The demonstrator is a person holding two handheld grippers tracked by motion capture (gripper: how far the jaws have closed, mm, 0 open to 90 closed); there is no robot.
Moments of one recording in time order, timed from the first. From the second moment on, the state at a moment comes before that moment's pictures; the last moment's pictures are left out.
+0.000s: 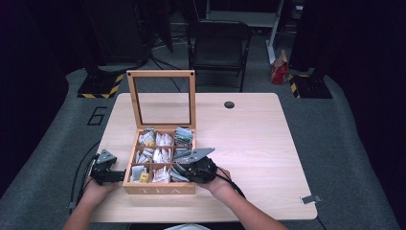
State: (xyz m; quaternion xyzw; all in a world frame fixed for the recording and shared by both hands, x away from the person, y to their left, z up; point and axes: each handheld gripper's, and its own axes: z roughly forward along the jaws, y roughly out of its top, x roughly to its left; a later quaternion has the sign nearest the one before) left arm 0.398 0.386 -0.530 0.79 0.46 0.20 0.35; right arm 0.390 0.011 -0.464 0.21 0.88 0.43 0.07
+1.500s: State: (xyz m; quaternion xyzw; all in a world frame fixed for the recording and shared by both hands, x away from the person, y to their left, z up) left arm 0.398 0.386 -0.530 0.79 0.46 0.20 0.35; right arm 0.391 0.017 -0.465 0.20 0.89 0.41 0.05
